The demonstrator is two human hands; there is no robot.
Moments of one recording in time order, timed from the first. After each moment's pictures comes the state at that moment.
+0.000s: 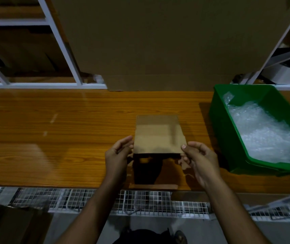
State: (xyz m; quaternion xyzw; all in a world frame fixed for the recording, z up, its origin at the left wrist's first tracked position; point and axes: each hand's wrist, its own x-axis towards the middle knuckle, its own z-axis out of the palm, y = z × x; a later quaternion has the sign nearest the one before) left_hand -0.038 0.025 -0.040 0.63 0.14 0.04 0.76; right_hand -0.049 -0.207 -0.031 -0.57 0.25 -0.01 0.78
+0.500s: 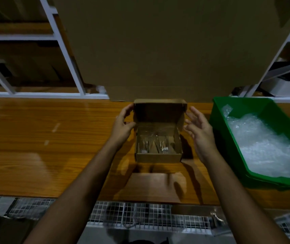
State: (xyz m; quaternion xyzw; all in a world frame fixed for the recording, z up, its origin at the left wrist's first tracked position) left_hand 0.083 0.040 0.005 0.78 -0.03 0.04 0.62; right_hand 0.033 -0.214 0.020 -0.67 0.06 -0.08 0.73
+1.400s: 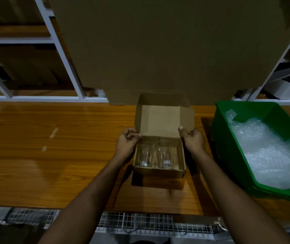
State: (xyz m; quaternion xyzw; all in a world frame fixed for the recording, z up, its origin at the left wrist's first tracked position) left_hand 0.090 0.024 -0.053 0.72 0.06 0.02 0.69; right_hand 0.097 -0.212 -0.047 -0.80 0.19 -0.09 0.56
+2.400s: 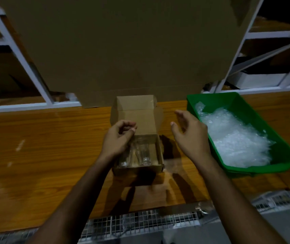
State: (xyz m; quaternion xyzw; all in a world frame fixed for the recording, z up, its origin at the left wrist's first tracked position) left_hand 0.054 -0.021 0.023 0.78 -0.05 0.00 0.62; right_hand 0.005 -0.237 0.051 -0.89 0.06 -0.24 0.38
